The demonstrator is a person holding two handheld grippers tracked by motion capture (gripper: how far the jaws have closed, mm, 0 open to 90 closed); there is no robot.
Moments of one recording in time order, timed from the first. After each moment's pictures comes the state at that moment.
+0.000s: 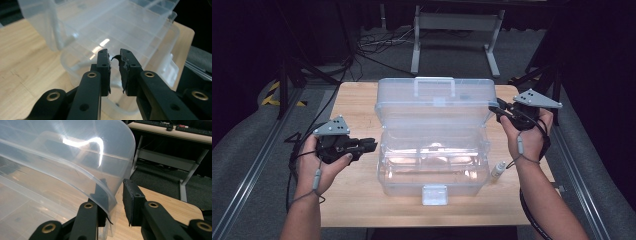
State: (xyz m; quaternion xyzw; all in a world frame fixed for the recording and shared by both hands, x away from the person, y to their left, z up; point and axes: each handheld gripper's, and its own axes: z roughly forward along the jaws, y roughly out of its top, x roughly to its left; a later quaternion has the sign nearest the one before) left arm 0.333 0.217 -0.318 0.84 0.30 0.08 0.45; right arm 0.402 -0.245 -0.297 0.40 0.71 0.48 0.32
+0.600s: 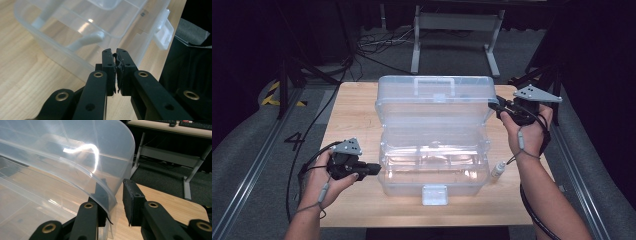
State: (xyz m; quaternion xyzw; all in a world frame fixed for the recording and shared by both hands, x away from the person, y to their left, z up) left arm 0.324 0.207 -0.368 0.87 0.29 0.01 0.39; right arm 0.412 -0.247 -0.293 0.41 0.72 0.48 0.31
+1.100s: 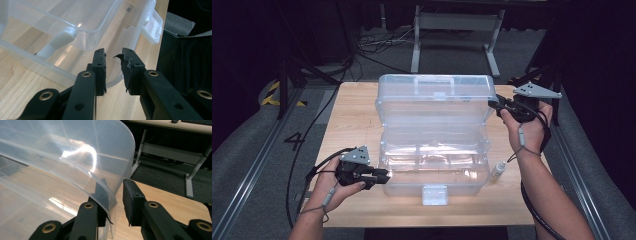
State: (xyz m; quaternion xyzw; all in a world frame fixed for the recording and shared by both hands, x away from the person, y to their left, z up) left arm 0.324 0.194 -0.385 0.88 0.23 0.00 0.41; right arm 0.418 -0.248 -0.290 0.41 0.72 0.47 0.30
